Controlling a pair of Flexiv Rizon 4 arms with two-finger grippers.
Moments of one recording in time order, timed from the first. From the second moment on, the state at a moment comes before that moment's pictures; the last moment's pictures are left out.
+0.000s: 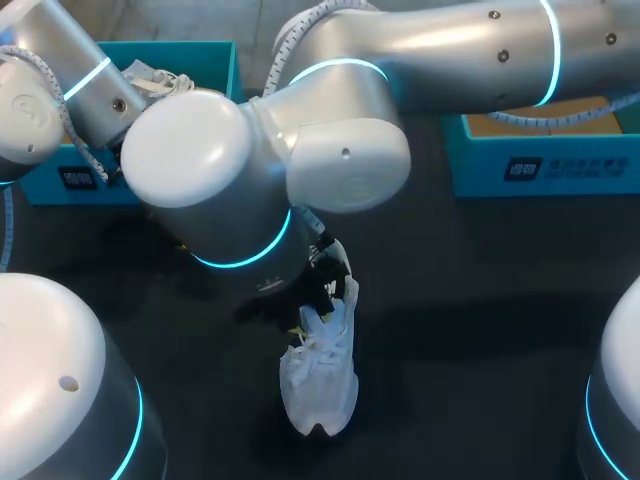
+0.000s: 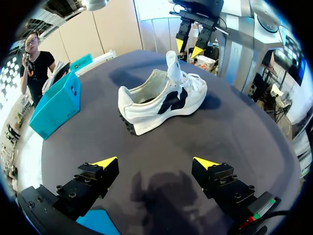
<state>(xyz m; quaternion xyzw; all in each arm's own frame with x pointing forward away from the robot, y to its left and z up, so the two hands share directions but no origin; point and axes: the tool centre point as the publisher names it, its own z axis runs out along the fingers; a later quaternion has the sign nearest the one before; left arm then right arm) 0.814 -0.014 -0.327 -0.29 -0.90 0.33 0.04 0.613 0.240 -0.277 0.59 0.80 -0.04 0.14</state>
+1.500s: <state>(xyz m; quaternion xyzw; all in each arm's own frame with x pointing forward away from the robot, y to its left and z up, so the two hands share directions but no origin) 0.814 -0.014 -0.327 -0.29 -0.90 0.33 0.04 0.658 0.224 -0.300 0.63 0.76 -0.02 0.14</state>
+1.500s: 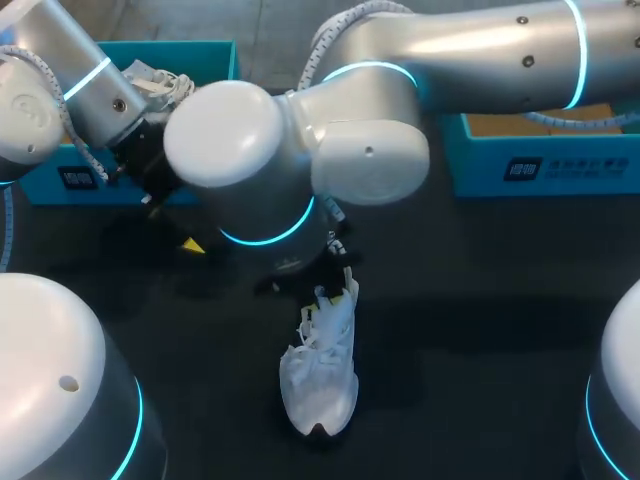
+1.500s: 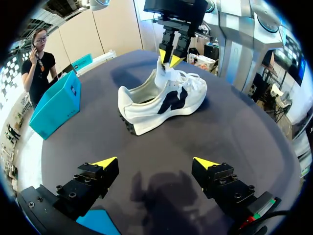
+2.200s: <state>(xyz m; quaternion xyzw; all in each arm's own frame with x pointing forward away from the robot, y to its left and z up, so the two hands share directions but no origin) 0.814 -0.014 -0.327 -0.29 -0.90 0.33 0.04 0.677 0.217 -0.308 0.66 0.74 0.02 0.12</state>
